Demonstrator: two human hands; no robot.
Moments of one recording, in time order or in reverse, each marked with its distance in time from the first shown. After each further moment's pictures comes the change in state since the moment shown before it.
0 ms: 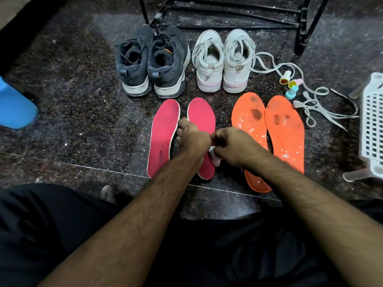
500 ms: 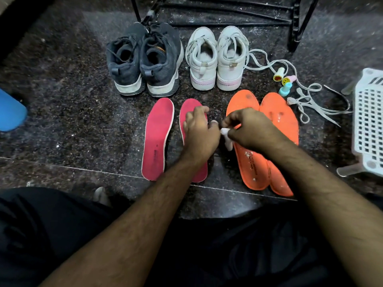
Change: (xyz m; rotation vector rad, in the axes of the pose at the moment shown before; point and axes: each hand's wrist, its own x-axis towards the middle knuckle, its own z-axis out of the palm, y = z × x) left_hand -0.008 0.002 0.014 0.074 0.016 0.508; right_hand -0.004 0.007 -0.044 -0.078 0.131 0.097
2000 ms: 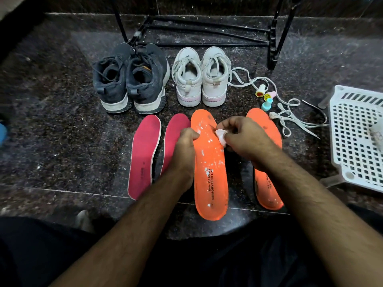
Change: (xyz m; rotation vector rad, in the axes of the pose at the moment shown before) left_hand -0.010 0.020 -0.012 -0.917 -0.288 -0.503; right_hand 0.010 0.019 -0.005 0.421 0.124 0.139
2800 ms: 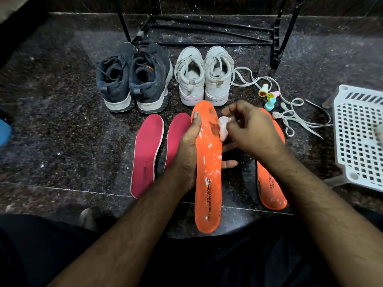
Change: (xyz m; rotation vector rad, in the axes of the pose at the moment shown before) left_hand -0.005 0.006 0.001 -0.100 -0.327 -0.084; right_hand -0.005 -0.009 -0.009 -0.105 0.210 -0.275
